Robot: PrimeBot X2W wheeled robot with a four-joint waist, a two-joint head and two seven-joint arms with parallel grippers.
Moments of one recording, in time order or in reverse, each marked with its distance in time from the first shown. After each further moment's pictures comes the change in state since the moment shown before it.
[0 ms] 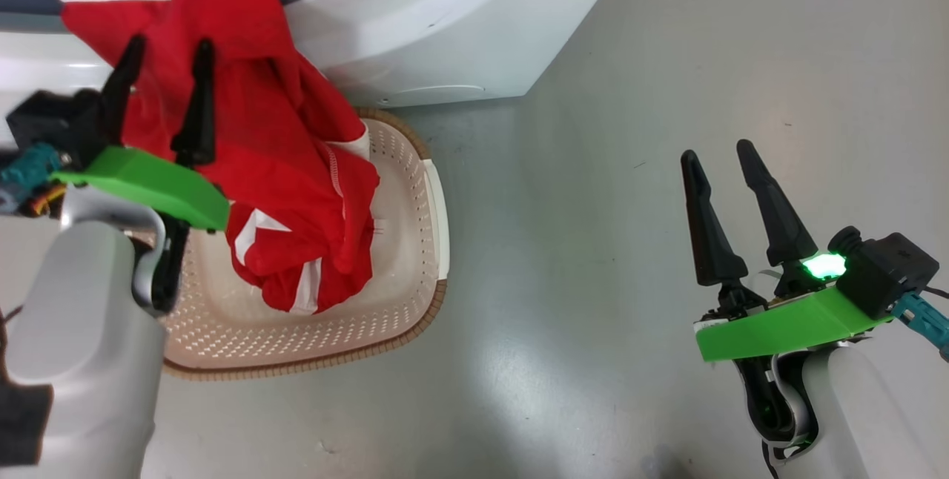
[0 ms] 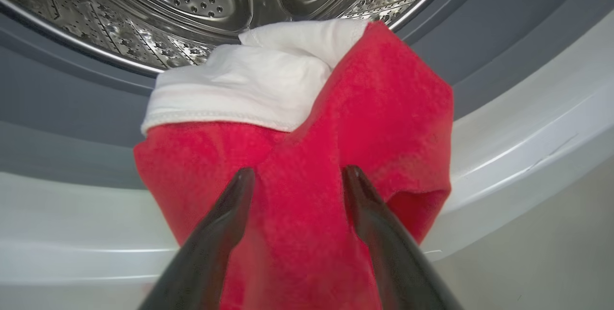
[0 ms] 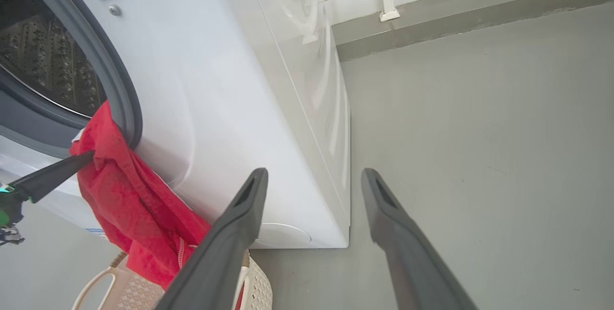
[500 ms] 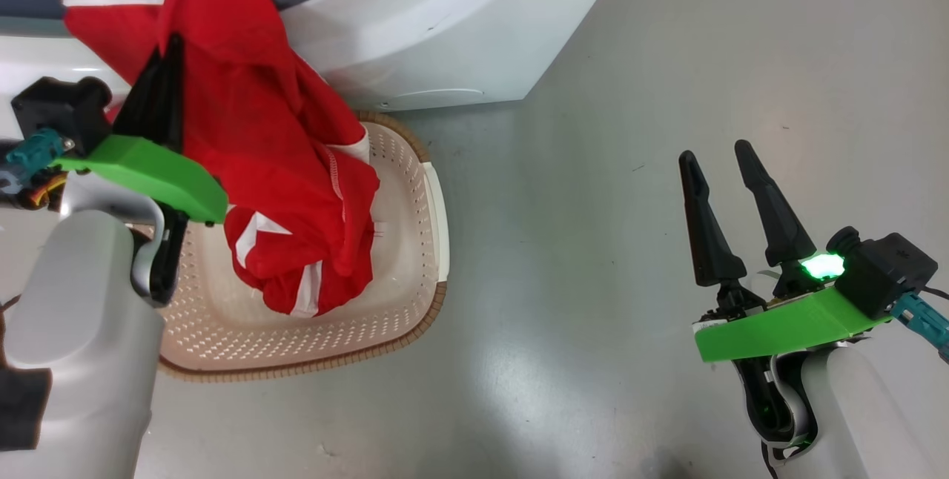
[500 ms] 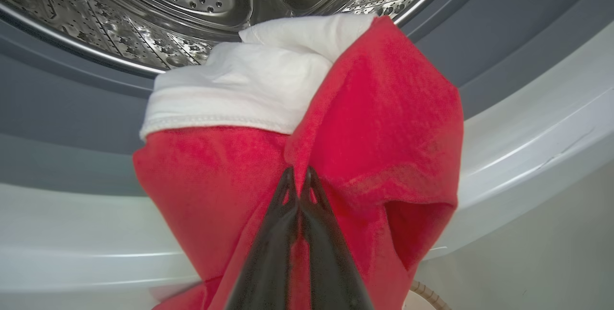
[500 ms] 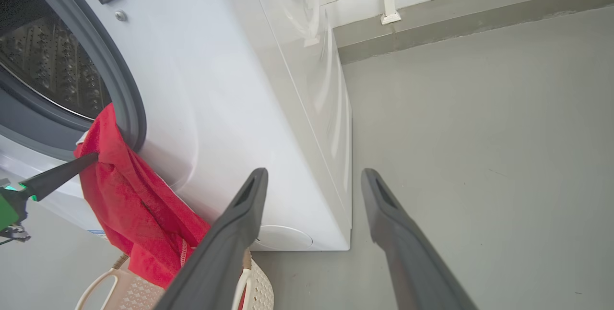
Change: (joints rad) left arm -0.060 0.008 -0.034 0.093 -0.009 0.000 0.000; right arm 0.000 0.000 0.006 0.000 0.002 0.000 0.000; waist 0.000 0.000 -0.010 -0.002
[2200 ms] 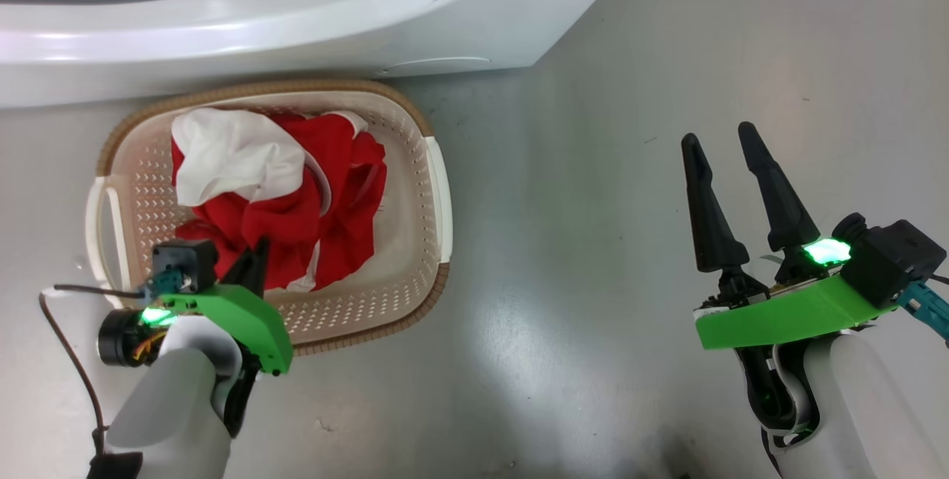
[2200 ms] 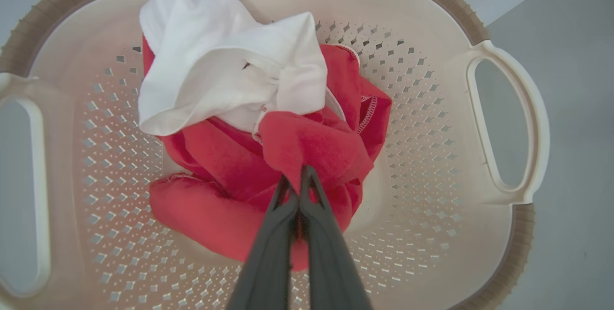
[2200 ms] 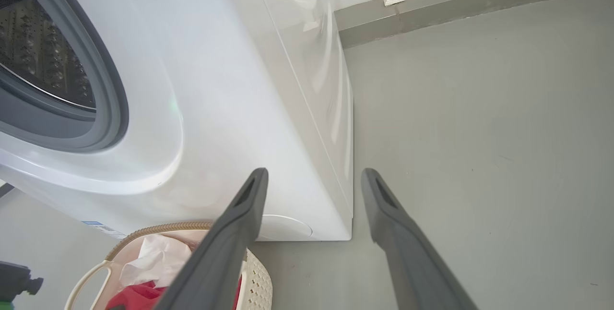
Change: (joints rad) left arm 0.147 -0.081 -0.137 0.321 -0.076 0.000 0.000; right arm -0.026 0.000 -0.001 -0.012 0.000 0.000 0.000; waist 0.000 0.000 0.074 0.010
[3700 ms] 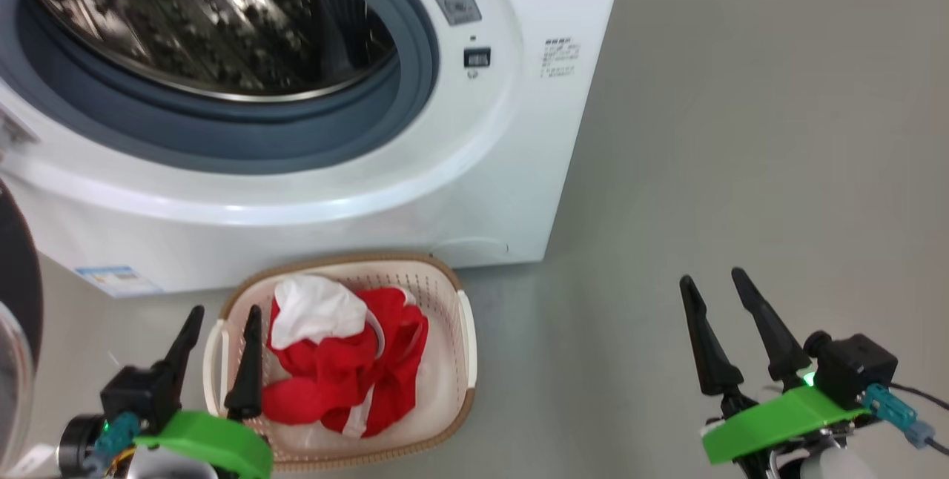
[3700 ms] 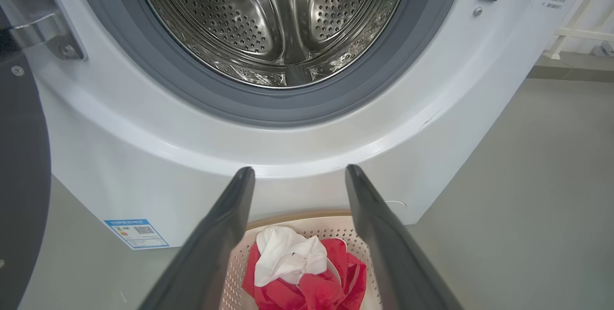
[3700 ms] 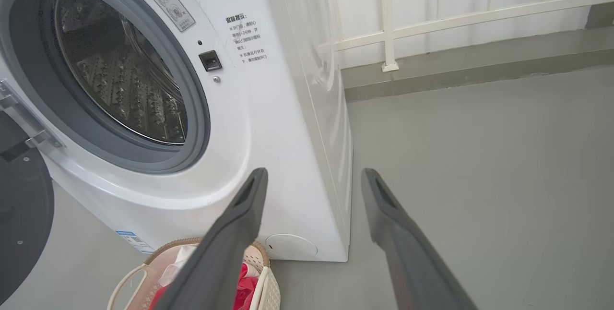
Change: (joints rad) left arm 0.506 -0.029 0.326 -0.658 0.215 0.002 0.001; right arm 0.224 -0.001 -0.020 0.102 -0.061 0.000 0.000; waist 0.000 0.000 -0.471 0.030
